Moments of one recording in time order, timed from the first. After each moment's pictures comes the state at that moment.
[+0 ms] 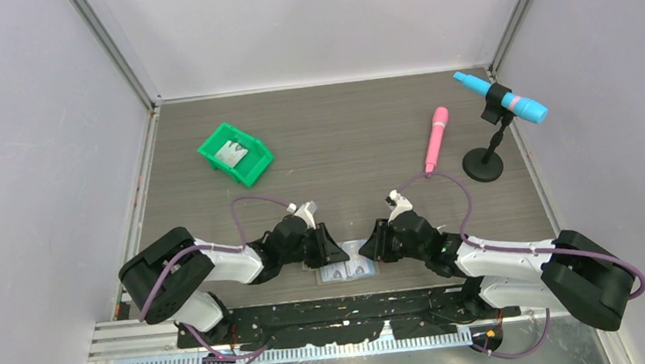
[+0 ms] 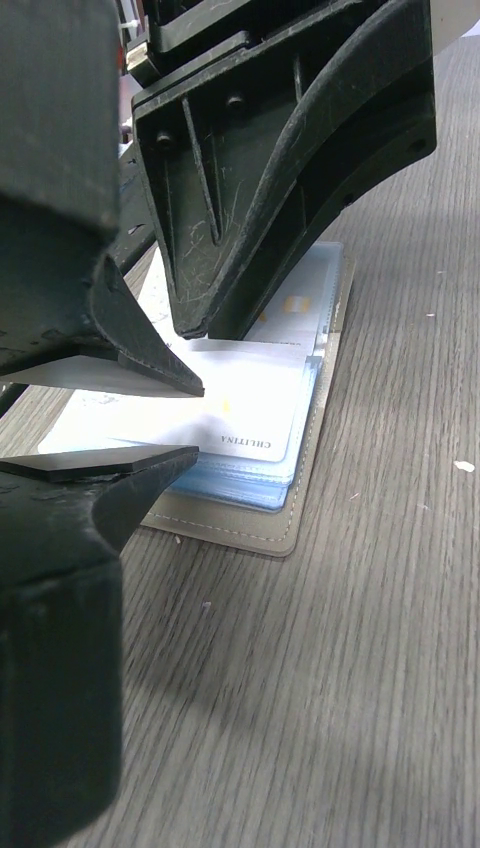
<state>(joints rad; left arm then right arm) -0.92 1.50 0.37 0.53 0.23 -1.07 0.87 1.10 0.23 0.24 -0.03 0.90</state>
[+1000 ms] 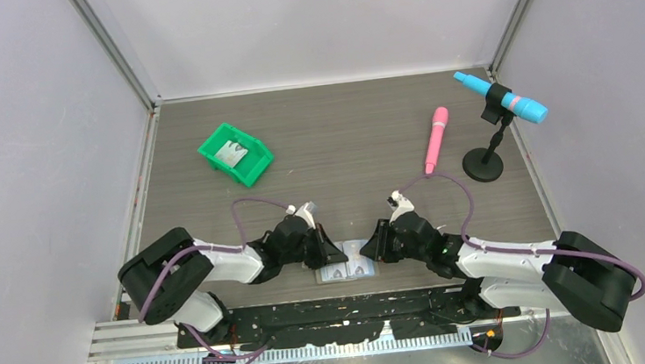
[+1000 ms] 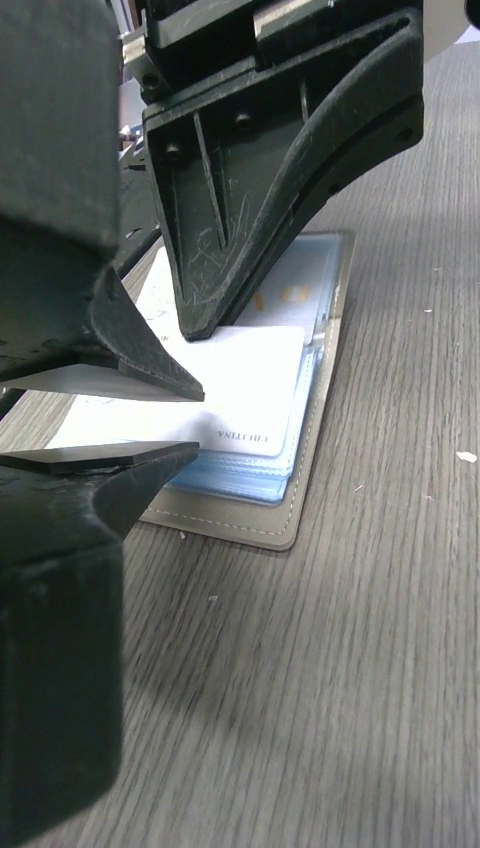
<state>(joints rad) -0.92 1.50 0.38 0.50 0.23 -1.13 0.87 1.10 0.22 0.25 -0.02 0.92</state>
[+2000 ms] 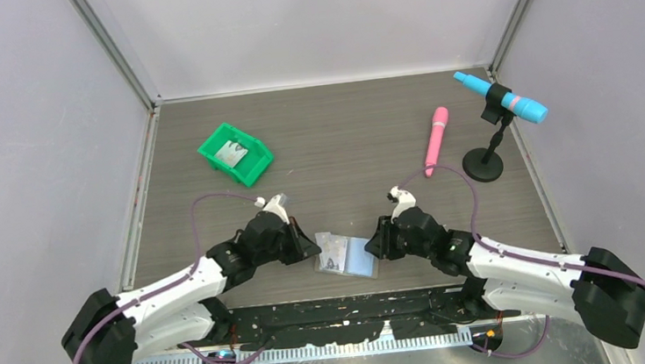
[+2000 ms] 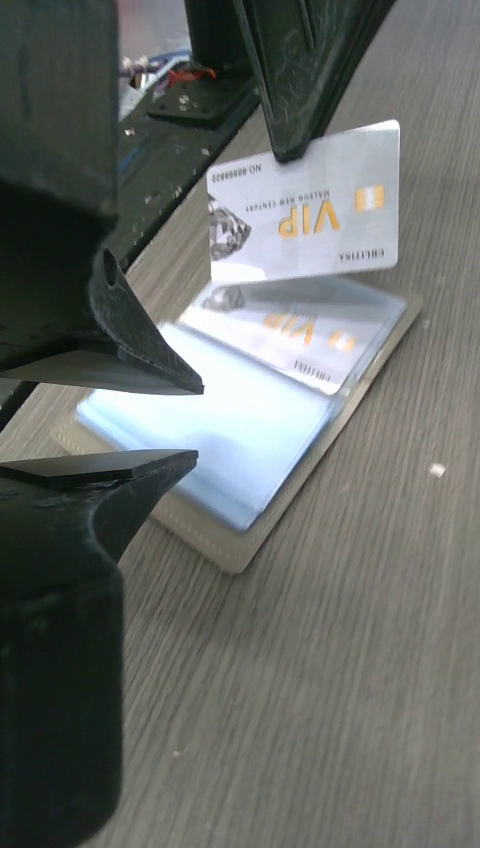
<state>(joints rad) -0.85 1.03 0.40 -0.02 0.10 -1.00 0.87 0.96 0.28 0.01 0.03 0.78</state>
